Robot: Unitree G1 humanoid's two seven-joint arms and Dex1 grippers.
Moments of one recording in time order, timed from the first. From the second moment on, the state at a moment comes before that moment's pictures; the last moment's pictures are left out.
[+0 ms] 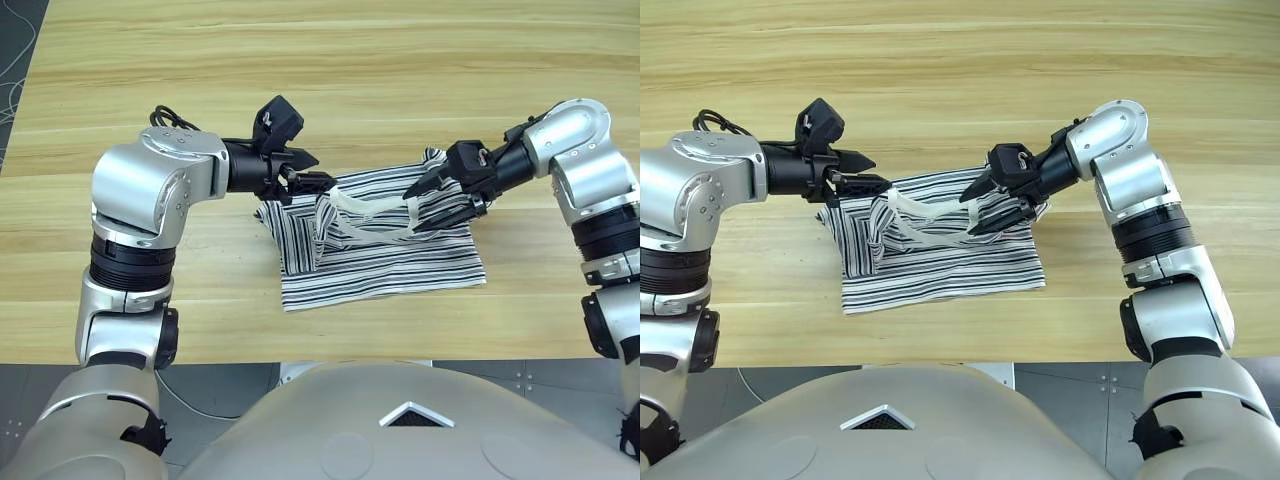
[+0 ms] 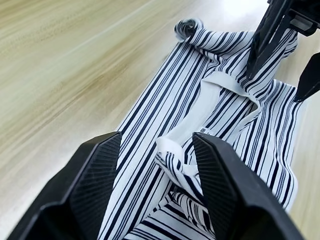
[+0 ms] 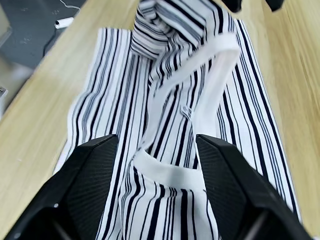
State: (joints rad) left arm -0.42 0.57 -0.20 -0.20 -0.41 1.17 -0.80; right arm -0.57 -0.59 0.41 0.39 0.15 0.05 1.58
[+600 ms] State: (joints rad) left arm -0.33 0.57 -0.23 -0.26 -0.47 1.21 -0.77; right arm -0.65 -0.53 0.39 0.64 0.04 -0.11 1.52
